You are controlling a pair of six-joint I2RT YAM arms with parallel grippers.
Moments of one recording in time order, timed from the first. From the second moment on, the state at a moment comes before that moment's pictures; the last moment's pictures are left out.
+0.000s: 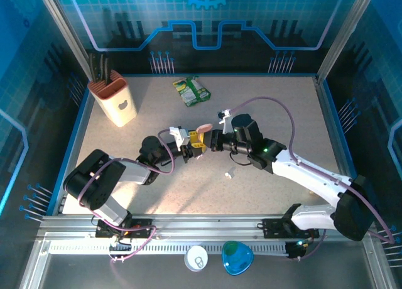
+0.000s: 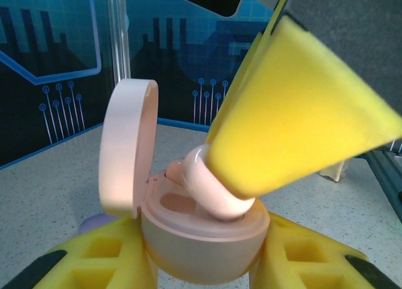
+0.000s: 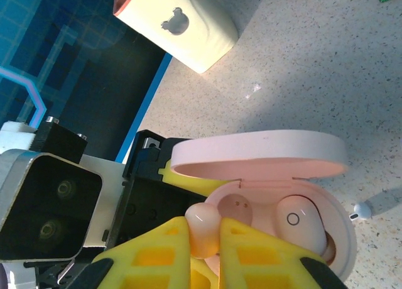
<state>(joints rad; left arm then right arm) -0.49 1.59 0.43 1.28 0.65 -0.09 0.74 1.26 0.91 -0.09 -0.24 0.72</state>
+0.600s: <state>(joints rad) -0.49 1.58 0.43 1.24 0.63 -0.08 0.74 1.27 0.94 -0.14 -0.20 0.75</state>
